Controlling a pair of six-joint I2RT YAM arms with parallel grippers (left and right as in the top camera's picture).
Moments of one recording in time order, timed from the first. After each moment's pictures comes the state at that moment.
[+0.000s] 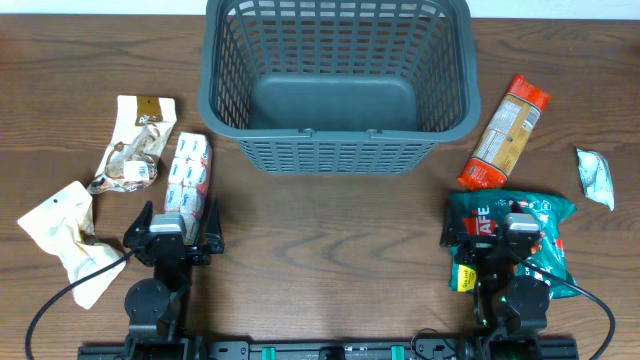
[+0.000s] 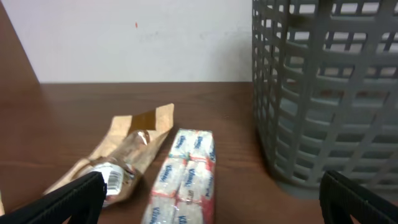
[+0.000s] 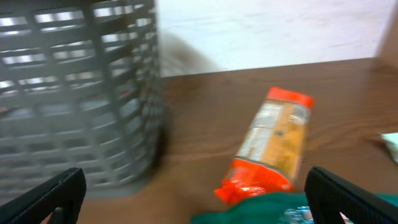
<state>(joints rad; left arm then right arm) -0.05 0.01 0.02 -0.11 -0.05 -0.03 0.05 0.01 0.05 -0.18 0.03 0.13</state>
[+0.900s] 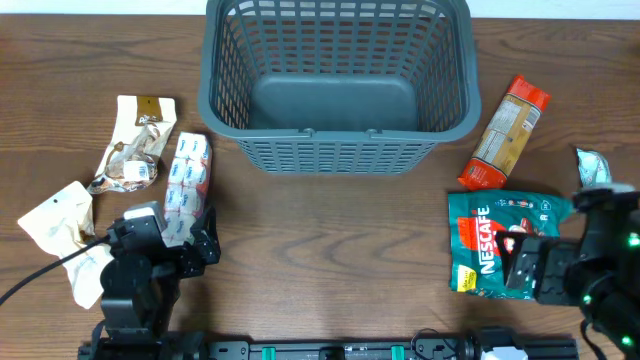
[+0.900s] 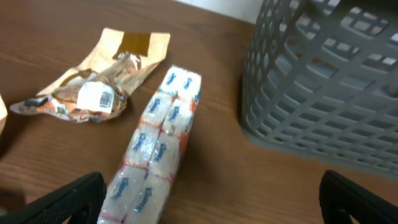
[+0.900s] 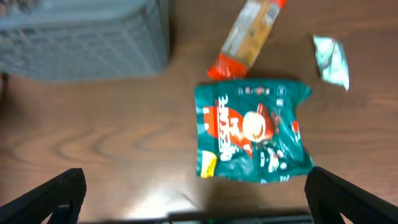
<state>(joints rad) -0.05 0.30 0.48 -0.66 -0.02 -0.28 0.05 0.93 1.74 -1.69 0.04 0.15</state>
